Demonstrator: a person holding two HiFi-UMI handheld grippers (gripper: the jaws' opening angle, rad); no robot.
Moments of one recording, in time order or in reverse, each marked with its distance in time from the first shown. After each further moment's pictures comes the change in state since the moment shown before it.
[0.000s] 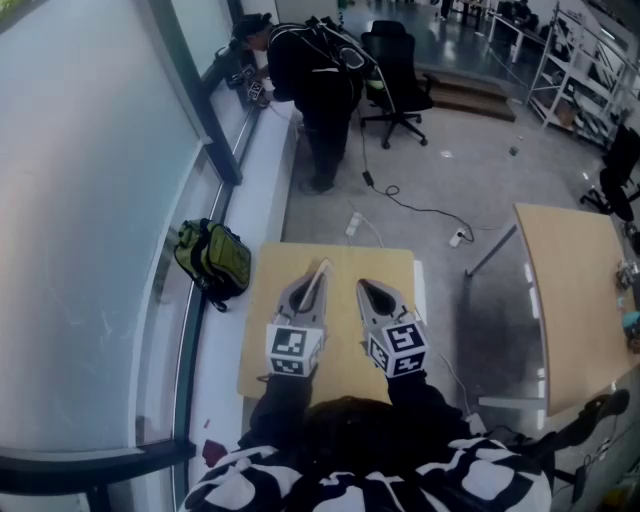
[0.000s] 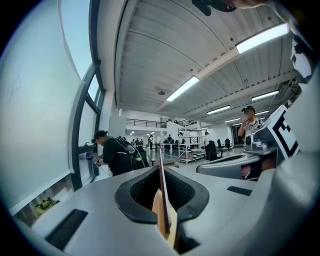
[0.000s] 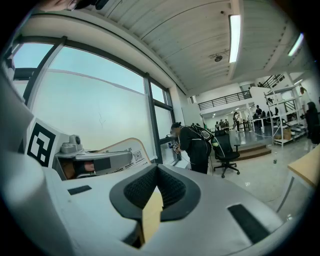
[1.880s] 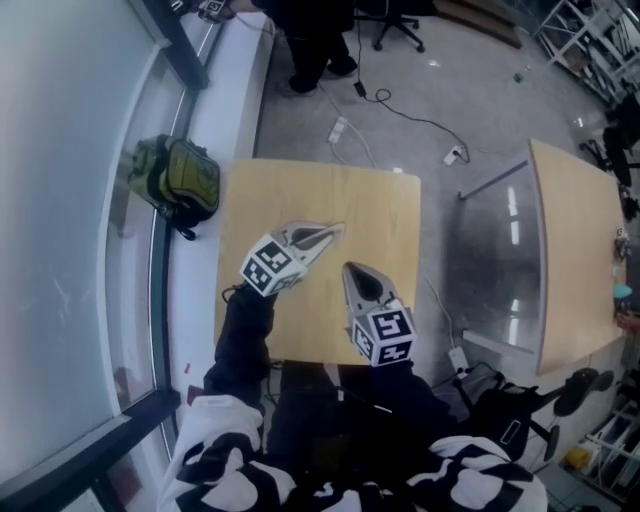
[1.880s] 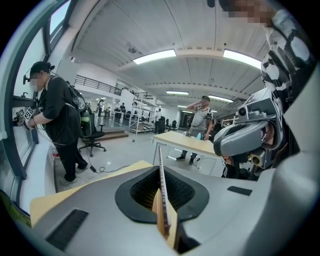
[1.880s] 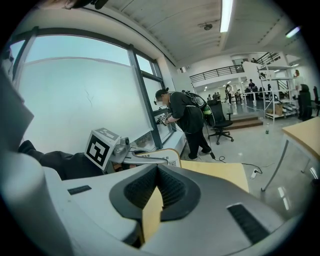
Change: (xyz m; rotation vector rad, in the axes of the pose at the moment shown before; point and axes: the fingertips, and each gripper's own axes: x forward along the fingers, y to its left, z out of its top) left arm 0.057 -0.016 -0.210 0.016 0.369 -0.670; right arm 0.013 0.021 -0.147 0.144 0.301 -0.049
